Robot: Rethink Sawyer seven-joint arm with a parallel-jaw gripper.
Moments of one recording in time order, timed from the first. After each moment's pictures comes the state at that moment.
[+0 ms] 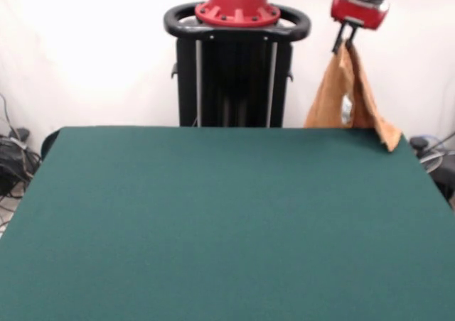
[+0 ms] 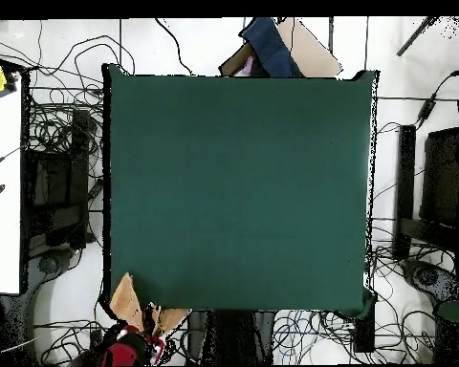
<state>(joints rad) 0.62 -0.91 -0.39 2.46 0.53 0.19 1.83</state>
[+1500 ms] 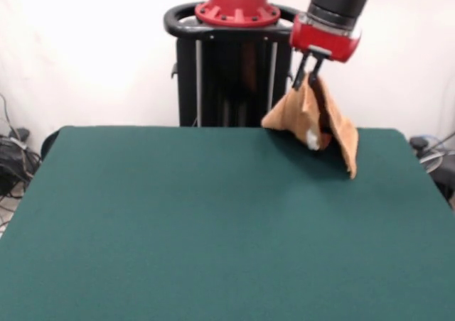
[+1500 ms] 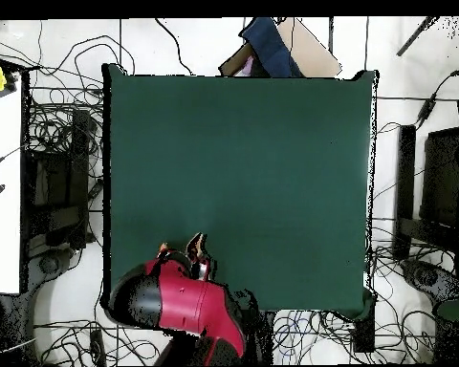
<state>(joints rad) 0.27 -0.83 -0.38 2.04 0.10 0.34 1.83</state>
